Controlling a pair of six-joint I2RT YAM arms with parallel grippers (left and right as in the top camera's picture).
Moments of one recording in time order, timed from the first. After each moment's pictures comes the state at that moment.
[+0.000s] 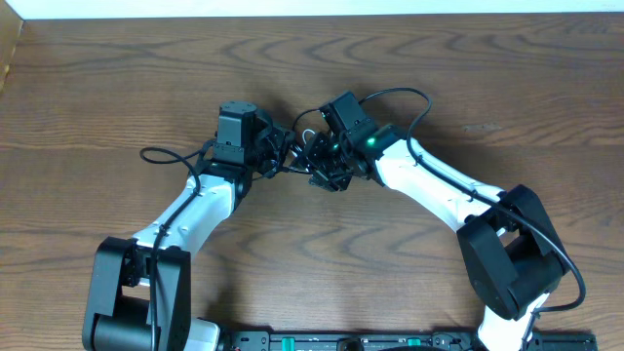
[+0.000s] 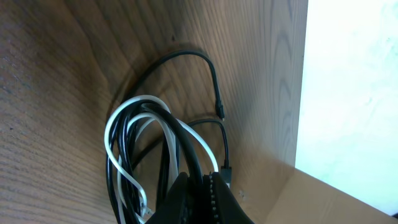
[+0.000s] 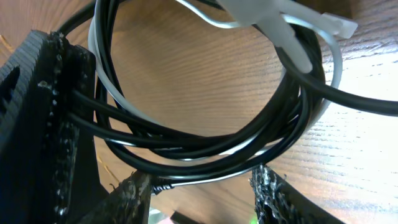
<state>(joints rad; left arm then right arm) -0.21 1.62 0.84 0.03 0.33 -1.38 0.64 1.94 1.35 -0.44 -0.47 1.26</state>
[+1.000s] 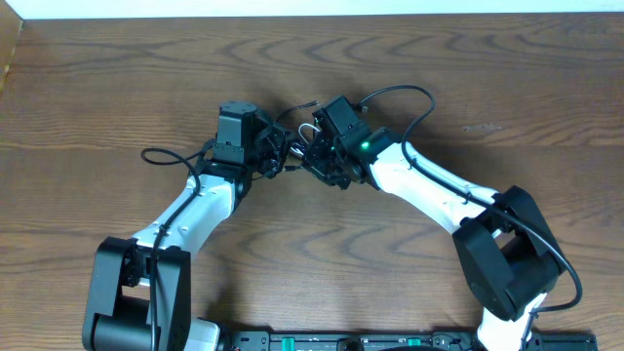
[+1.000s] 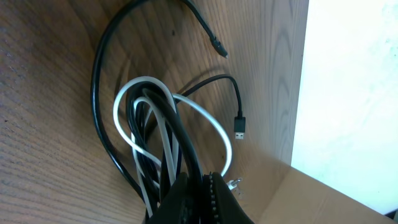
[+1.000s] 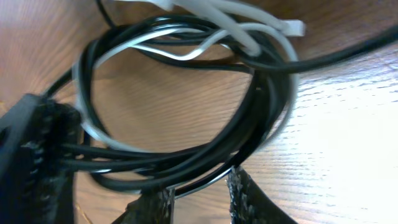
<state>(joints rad) -0.21 1.62 0.84 0.02 0.34 -1.40 0.67 1.95 1.35 -0.45 -0.26 1.27</state>
